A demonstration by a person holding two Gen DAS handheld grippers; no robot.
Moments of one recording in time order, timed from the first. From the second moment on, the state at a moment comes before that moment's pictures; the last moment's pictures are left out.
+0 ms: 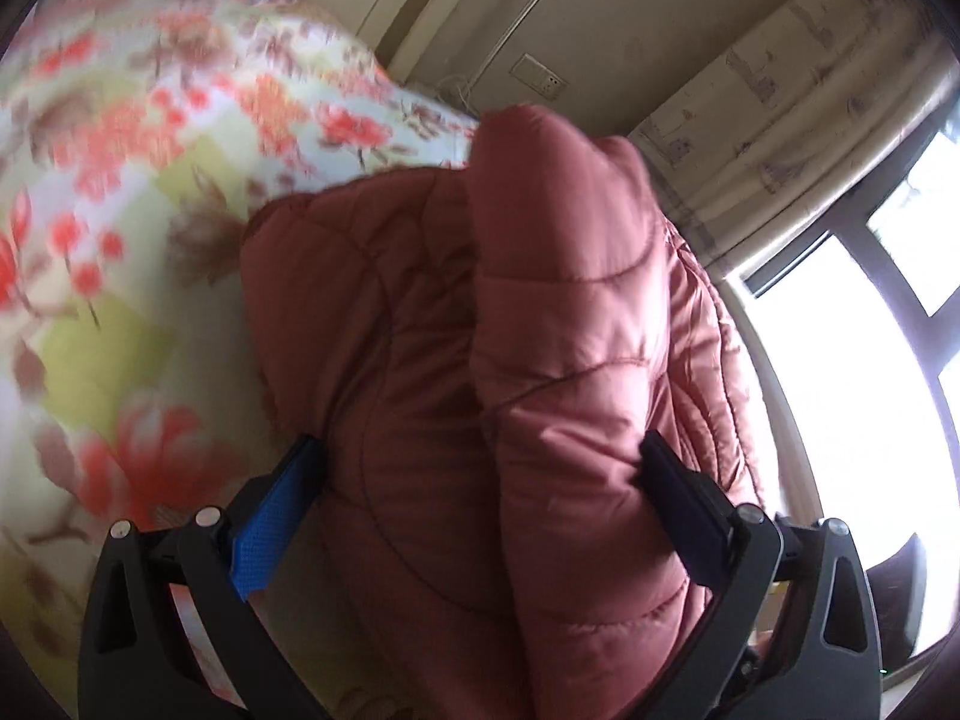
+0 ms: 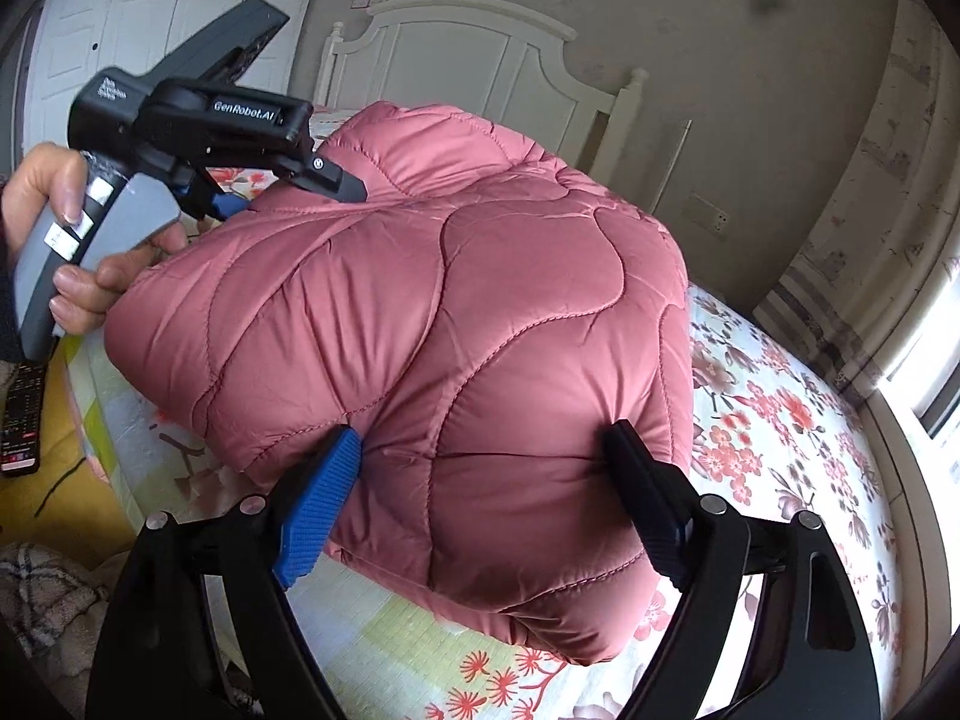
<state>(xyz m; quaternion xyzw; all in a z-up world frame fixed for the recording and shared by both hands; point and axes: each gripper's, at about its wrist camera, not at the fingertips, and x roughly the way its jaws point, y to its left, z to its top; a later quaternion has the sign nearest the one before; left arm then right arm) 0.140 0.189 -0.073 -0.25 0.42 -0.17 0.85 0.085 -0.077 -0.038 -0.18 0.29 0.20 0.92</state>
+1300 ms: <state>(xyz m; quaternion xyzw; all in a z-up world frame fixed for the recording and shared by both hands) 0.182 0.150 -0.079 -0.32 0.38 -0.34 0.80 0.168 -0.194 -0.030 0.21 0.35 0.34 0.85</state>
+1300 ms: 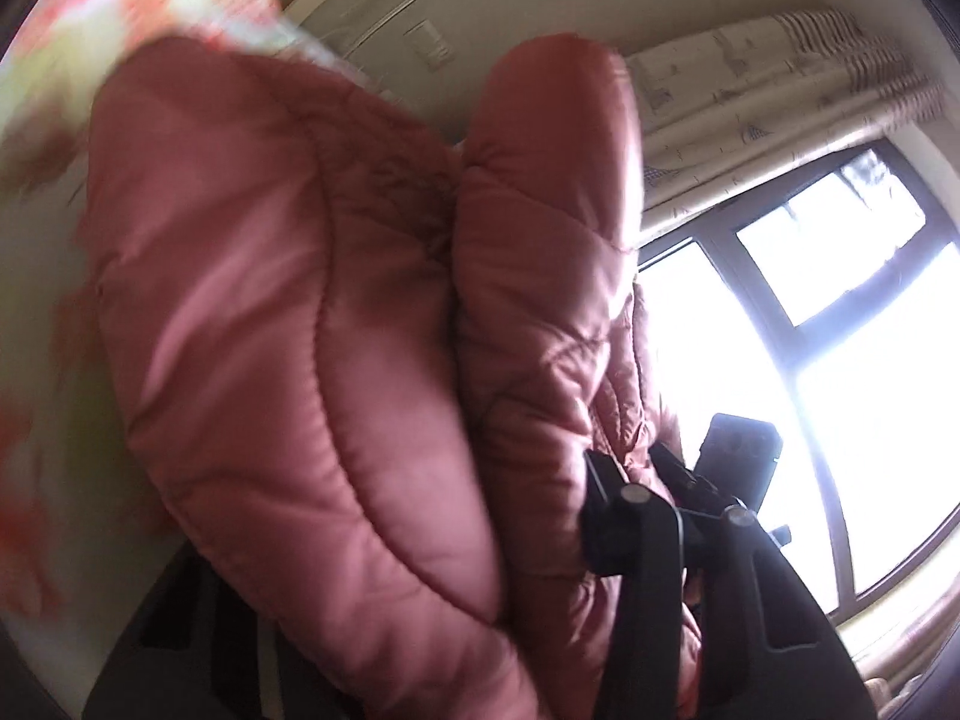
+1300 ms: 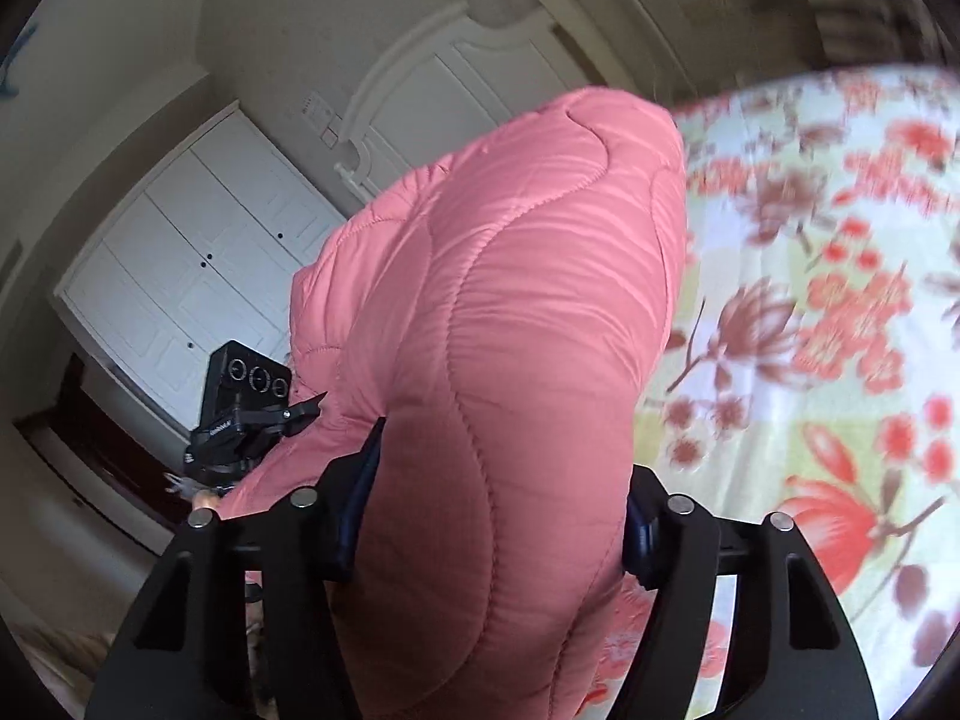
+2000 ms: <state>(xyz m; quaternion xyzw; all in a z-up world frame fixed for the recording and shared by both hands) 0.448 0.020 -0.098 -0.32 0.45 -0.34 0.76 0.304 -0.331 -0.045 0.29 0.38 0.19 0.86</state>
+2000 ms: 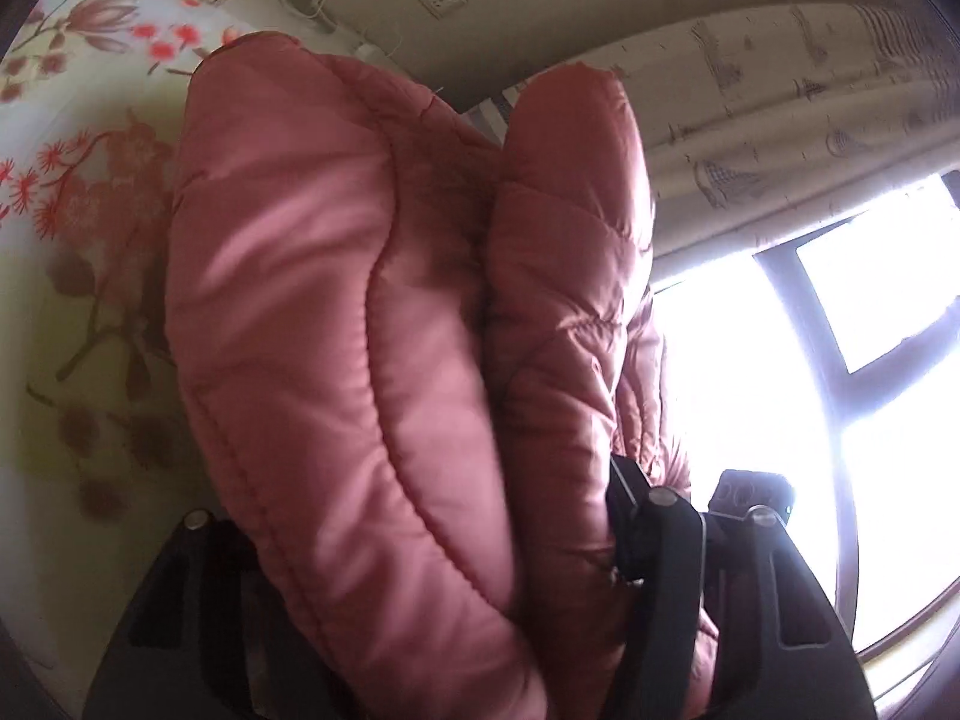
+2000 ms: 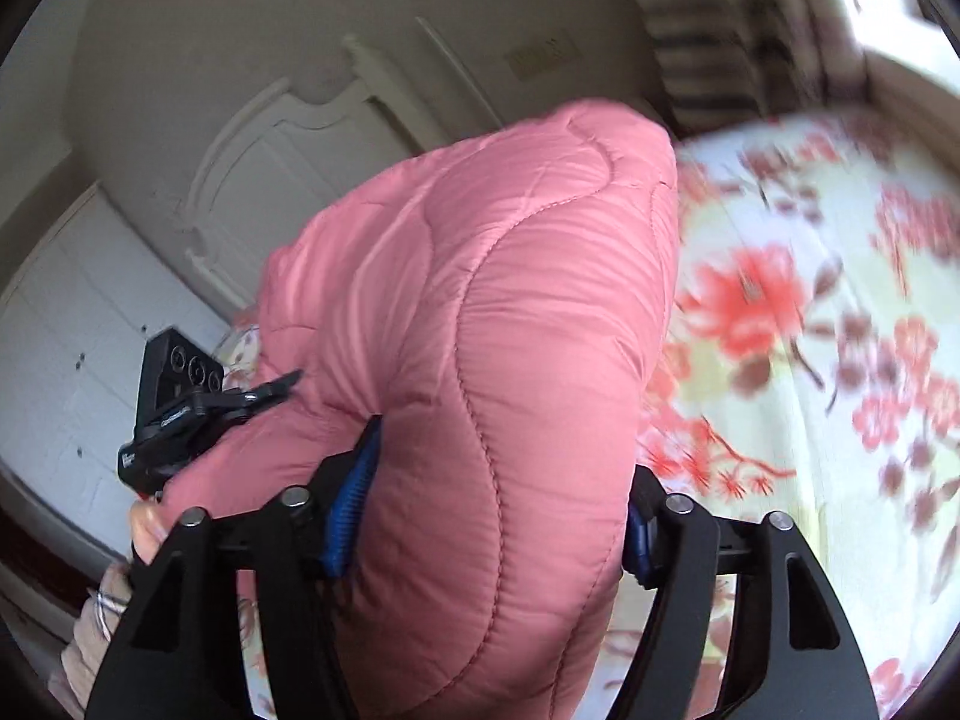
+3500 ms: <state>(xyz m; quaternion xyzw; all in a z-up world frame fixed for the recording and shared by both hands) 0.465 -0.075 -0.034 -0.04 0.39 -0.24 0.89 0.246 -0.131 -0.023 -0.17 0.29 0.12 0.93</state>
